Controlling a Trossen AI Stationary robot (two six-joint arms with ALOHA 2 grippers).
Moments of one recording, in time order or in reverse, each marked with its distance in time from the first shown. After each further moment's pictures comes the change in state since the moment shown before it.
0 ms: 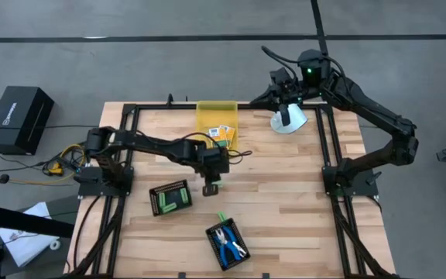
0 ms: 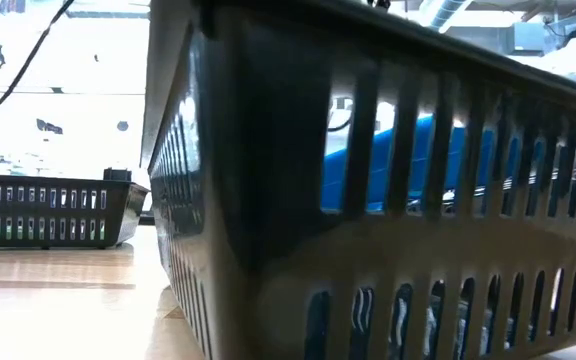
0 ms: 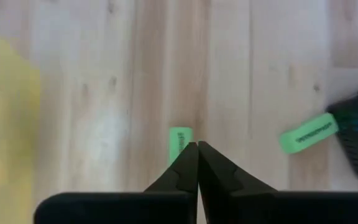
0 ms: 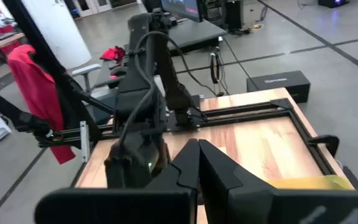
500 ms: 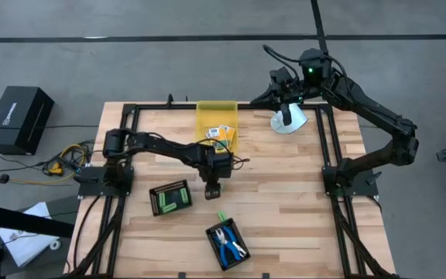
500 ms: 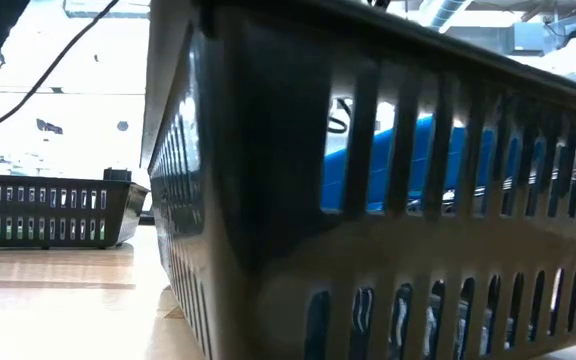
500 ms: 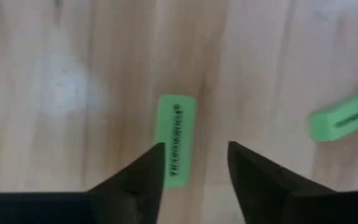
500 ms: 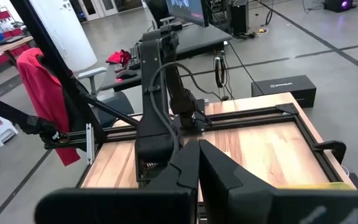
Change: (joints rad) left arm 0.025 0.178 0.002 -0.007 0.134 -0.053; right arm -0.006 -0.002 0.000 0.018 -0.026 0.007
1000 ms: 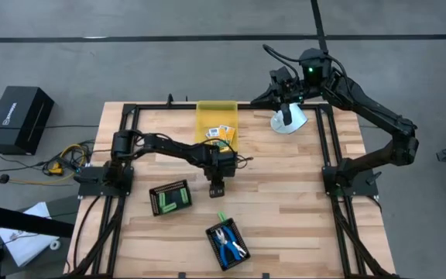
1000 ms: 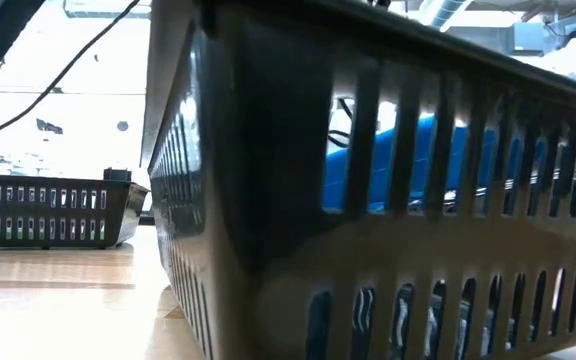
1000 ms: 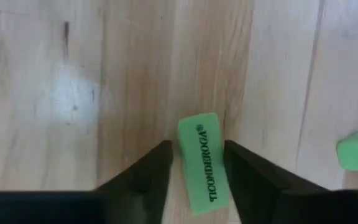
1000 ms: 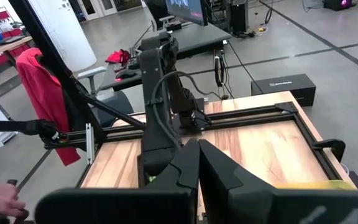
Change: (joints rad) left arm -0.005 0.137 0.020 0.037 0.050 0.012; right arm -0.004 0.000 0.000 -0.006 -0.003 0.000
